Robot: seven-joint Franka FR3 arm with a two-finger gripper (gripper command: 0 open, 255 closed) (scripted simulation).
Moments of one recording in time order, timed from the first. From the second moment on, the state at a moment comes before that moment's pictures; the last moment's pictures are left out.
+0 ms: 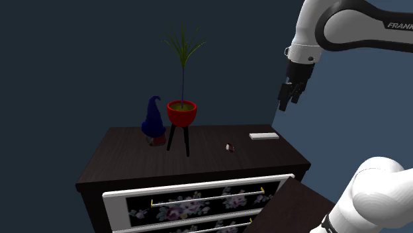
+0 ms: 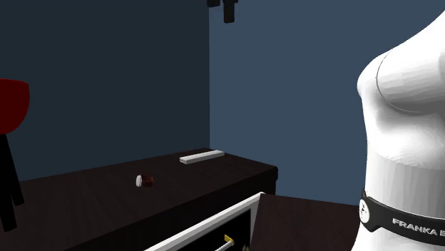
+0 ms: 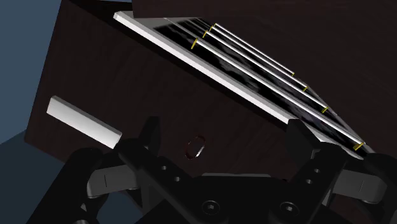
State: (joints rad) arm -0.02 -0.75 0.06 -2.26 -0.08 1.51 0.06
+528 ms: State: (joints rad) arm -0.02 -0.75 -0.09 -2.37 -0.16 1.64 -0.16
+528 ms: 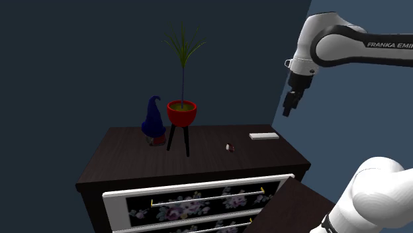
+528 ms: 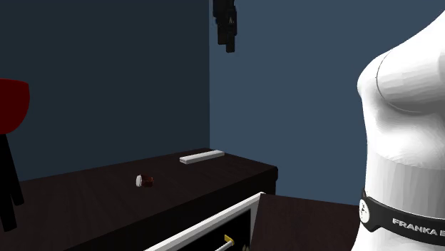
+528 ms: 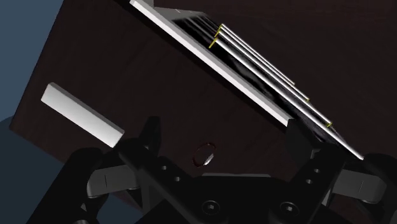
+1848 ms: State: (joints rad) arm 0.05 -0.26 -0.61 -2.34 -0.21 2.14 -0.94
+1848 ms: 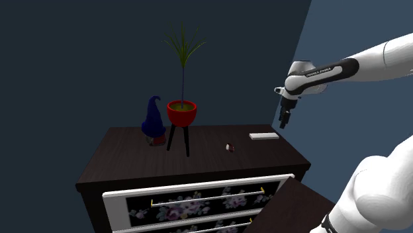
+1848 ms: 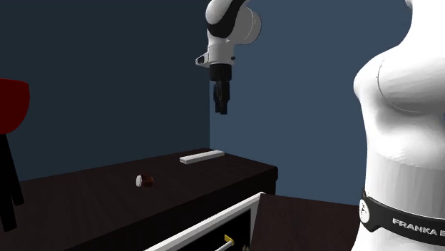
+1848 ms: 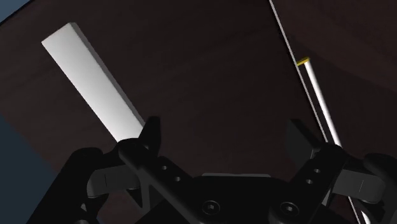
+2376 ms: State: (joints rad) arm 0.06 0.14 -0.72 -2.15 0.11 2.26 -1.39
